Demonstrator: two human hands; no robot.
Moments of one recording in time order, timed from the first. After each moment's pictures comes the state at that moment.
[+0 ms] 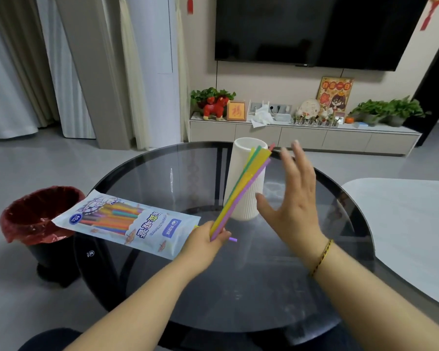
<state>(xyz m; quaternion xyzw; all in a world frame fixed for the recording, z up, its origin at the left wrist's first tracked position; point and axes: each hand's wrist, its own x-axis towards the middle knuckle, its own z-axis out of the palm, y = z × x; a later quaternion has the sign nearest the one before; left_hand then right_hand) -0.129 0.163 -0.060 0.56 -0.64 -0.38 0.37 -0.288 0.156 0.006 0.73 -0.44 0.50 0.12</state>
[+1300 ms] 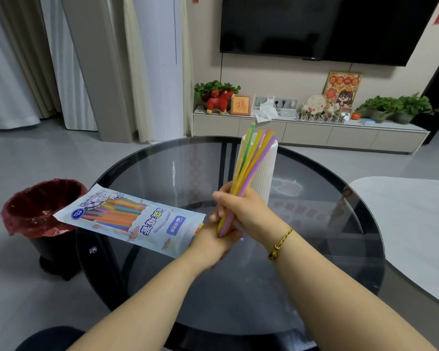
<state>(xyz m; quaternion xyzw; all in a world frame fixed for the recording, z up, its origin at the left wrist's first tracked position) -0.134 0.148 -0.072 0.53 -0.59 -0.46 0.40 -0.220 0.132 -0.004 0.57 -0.38 0.42 -0.59</state>
